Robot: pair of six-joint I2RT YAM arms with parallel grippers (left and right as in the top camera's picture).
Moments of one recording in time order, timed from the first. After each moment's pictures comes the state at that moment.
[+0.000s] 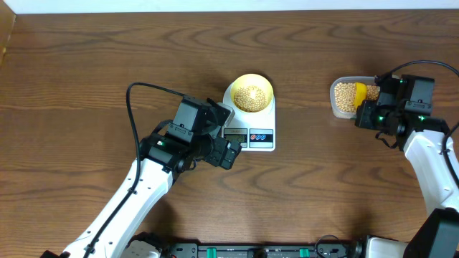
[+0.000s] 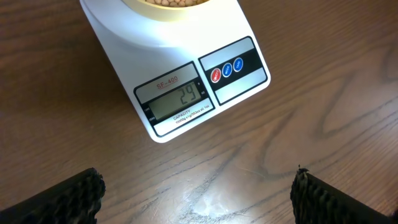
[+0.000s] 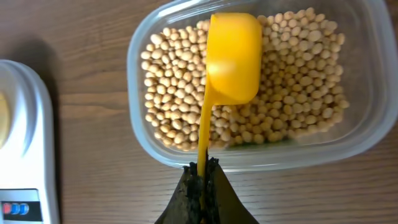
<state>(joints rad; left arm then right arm) -0.44 1.27 0.91 -0.67 0.26 -0.02 -0.18 1.47 0.93 -0.48 -0.29 0.07</state>
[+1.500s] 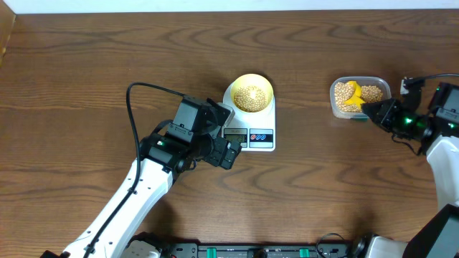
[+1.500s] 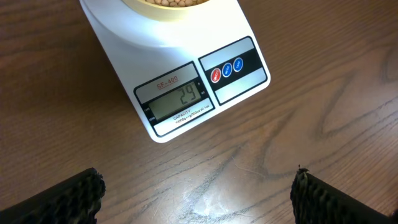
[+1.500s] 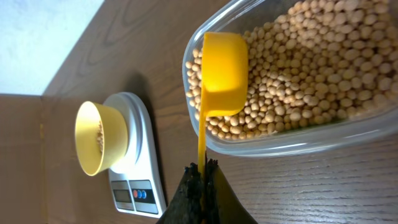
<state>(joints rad) -0.44 1.27 0.91 -0.67 0.26 -0.02 -0.39 1.47 0.93 -0.48 -0.73 0.25</state>
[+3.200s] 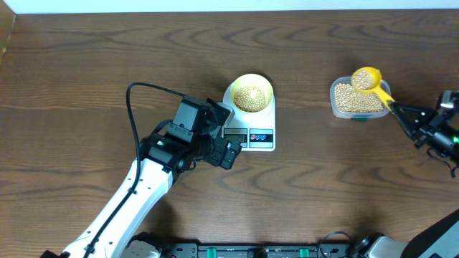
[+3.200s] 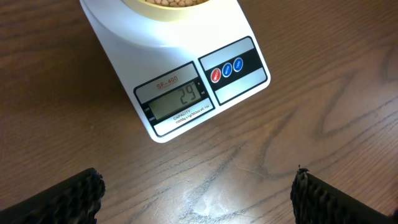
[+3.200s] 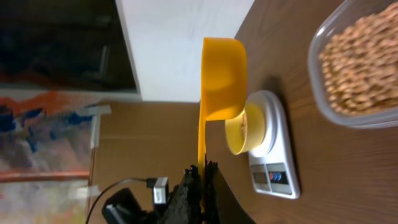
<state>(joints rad) -0.44 1.27 0.91 -0.67 0.26 -0.02 -0.69 1.47 0.93 -0.58 -1.42 0.32</state>
